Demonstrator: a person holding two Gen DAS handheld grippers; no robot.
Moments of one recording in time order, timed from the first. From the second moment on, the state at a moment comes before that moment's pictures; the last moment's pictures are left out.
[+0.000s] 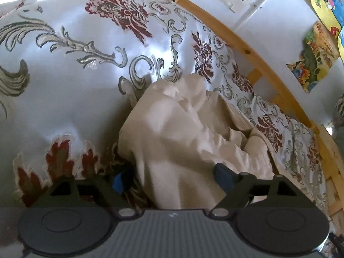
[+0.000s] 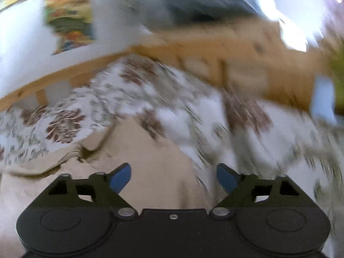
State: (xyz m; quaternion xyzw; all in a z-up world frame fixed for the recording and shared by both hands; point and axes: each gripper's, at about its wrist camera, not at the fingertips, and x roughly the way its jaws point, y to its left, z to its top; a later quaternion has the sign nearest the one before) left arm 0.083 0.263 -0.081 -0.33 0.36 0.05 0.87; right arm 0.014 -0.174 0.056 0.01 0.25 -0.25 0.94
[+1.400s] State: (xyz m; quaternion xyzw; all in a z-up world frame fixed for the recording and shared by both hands) left arm 0.143 0.038 0.067 0.01 0.33 -0.24 0.91; right arm 0.089 -0.187 0.040 0.12 0.34 0.01 0.93
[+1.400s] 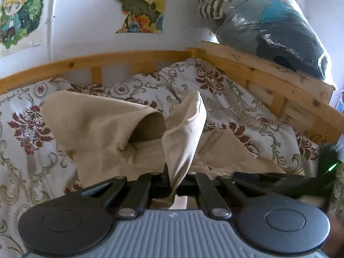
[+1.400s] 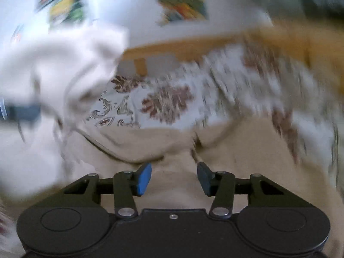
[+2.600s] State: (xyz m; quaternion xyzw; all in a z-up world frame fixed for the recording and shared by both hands) left arm 0.065 -0.094 -0.014 0.22 0.33 -0.39 0.83; right arm 0.072 -0.310 0.043 0.38 0.29 0.02 0.88
